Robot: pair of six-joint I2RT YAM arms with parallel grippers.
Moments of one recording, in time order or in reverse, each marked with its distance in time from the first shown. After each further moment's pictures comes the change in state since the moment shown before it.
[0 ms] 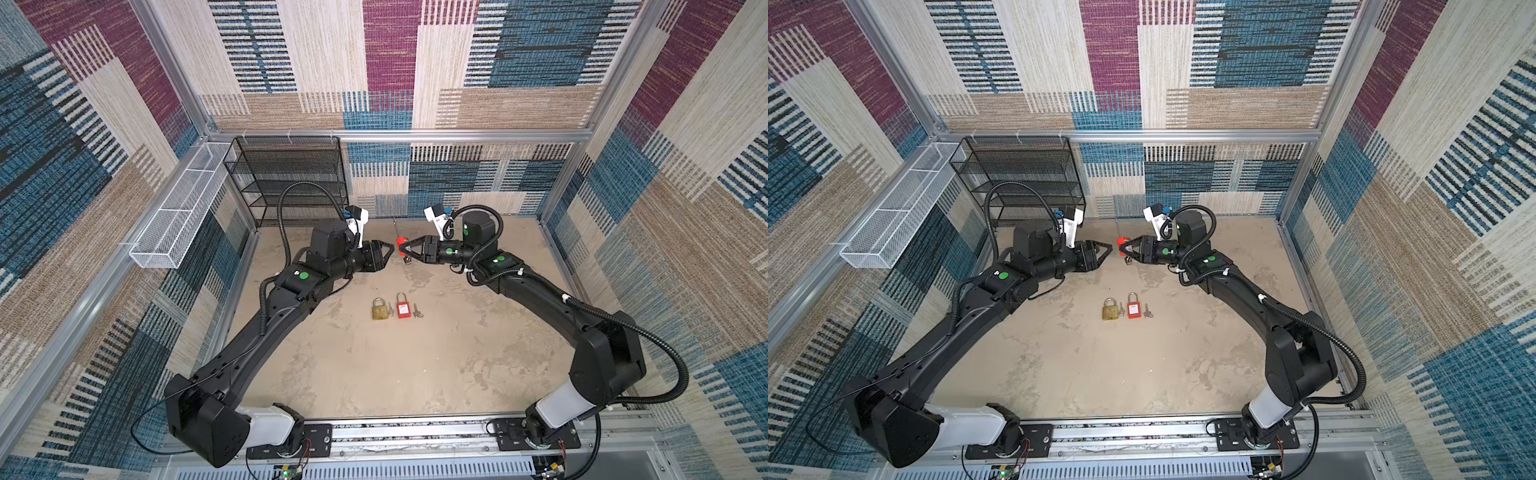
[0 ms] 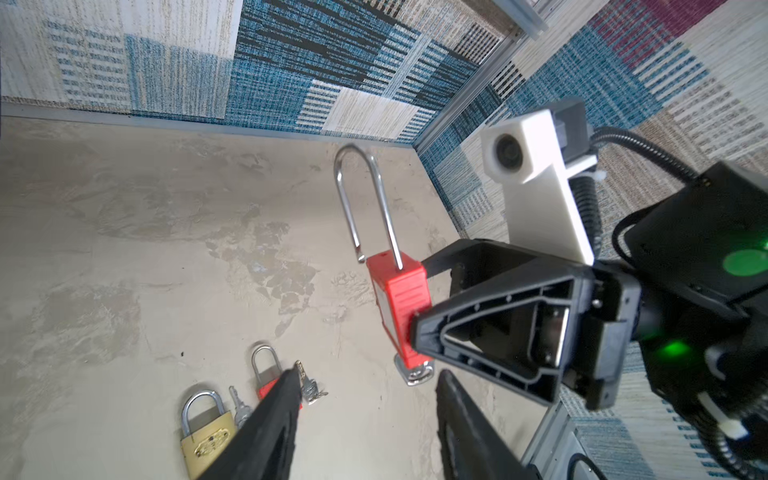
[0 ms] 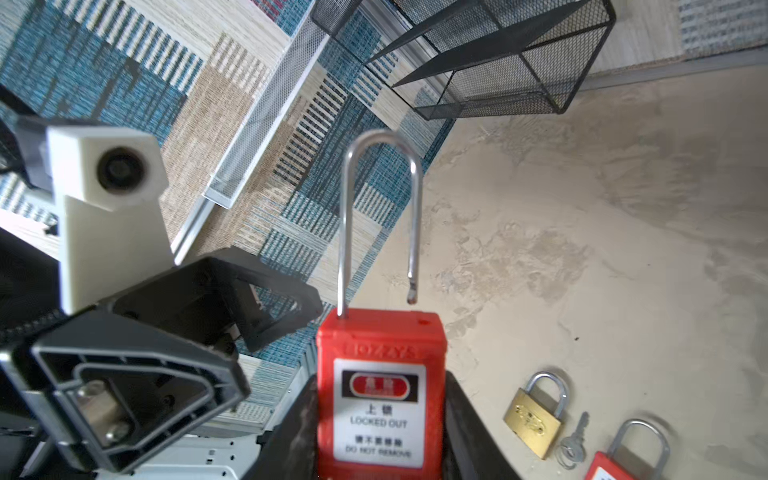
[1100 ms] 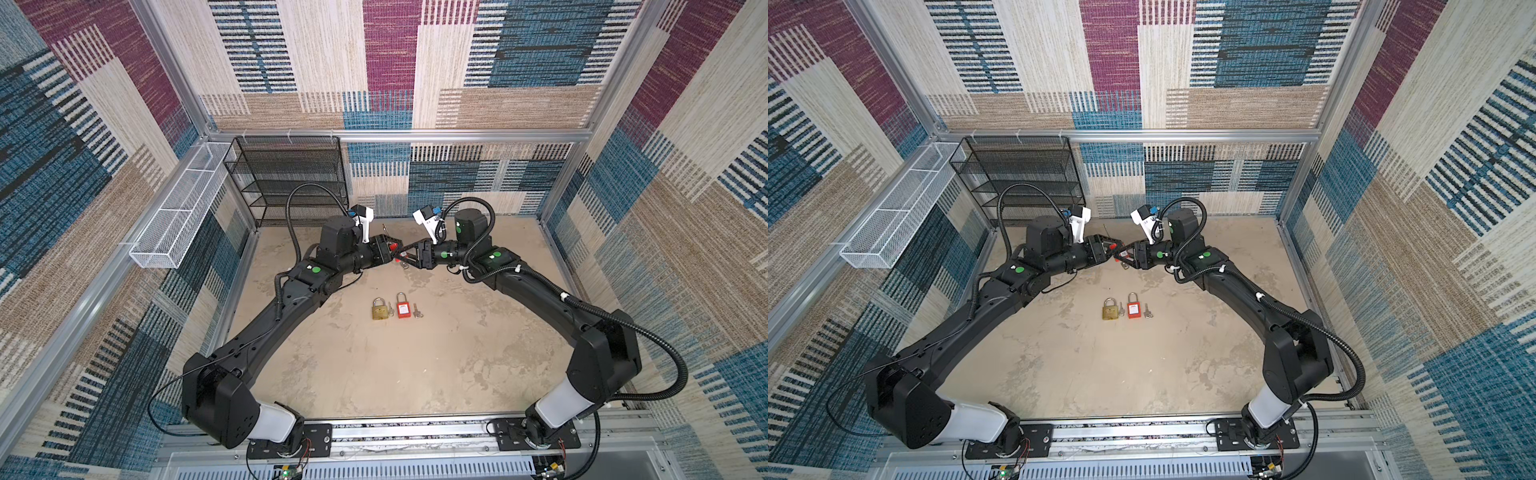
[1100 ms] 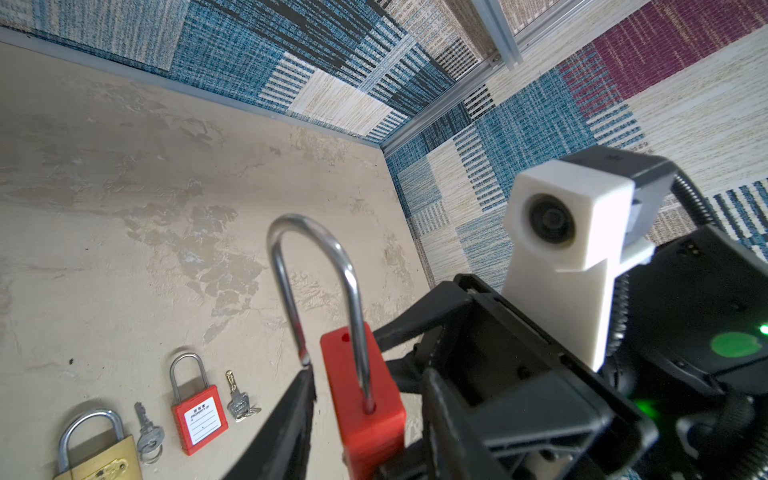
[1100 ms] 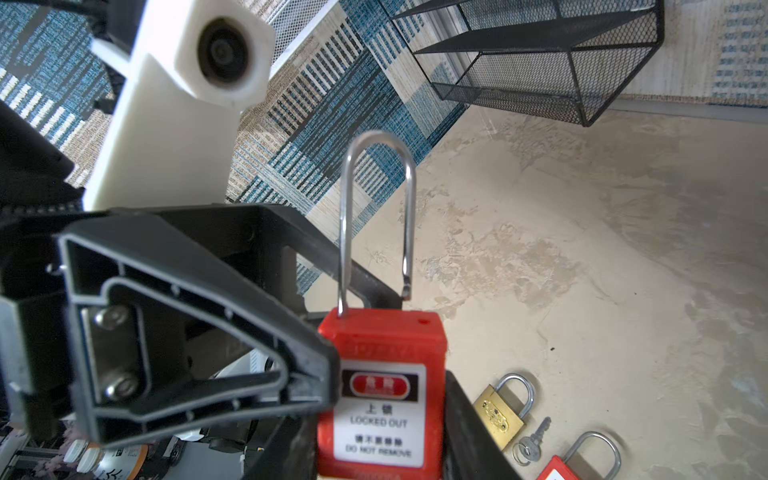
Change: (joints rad) left arm 0.000 0.079 -0.018 0.130 0.092 -0.197; right arm 0.049 0.022 0.077 -0.112 -0.041 -0.232
